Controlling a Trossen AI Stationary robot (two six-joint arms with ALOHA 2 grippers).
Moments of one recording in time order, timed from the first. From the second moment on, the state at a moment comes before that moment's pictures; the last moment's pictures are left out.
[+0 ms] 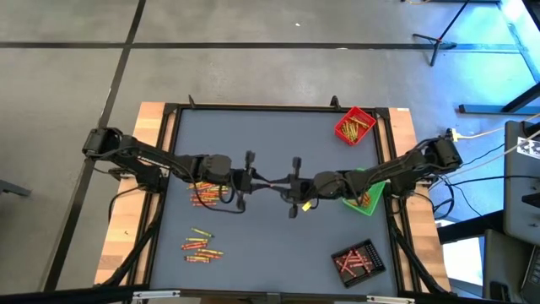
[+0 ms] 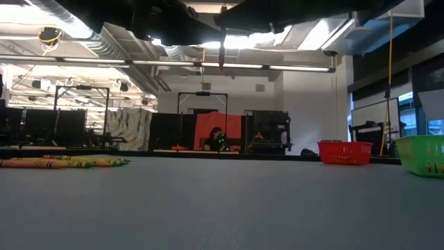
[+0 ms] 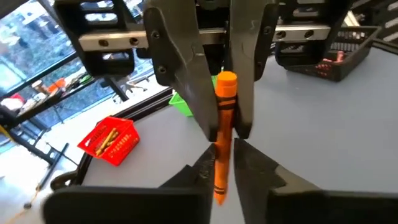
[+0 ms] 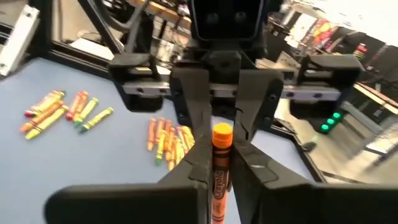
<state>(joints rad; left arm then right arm) -0.09 1.41 0.72 0.44 -0.08 0.41 0.23 1.57 0.87 0.54 0.34 -0.35</state>
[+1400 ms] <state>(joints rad) -0.14 1.37 0.72 0.29 -0.18 0.38 0.43 1.17 0.76 -1.12 0.30 1.05</state>
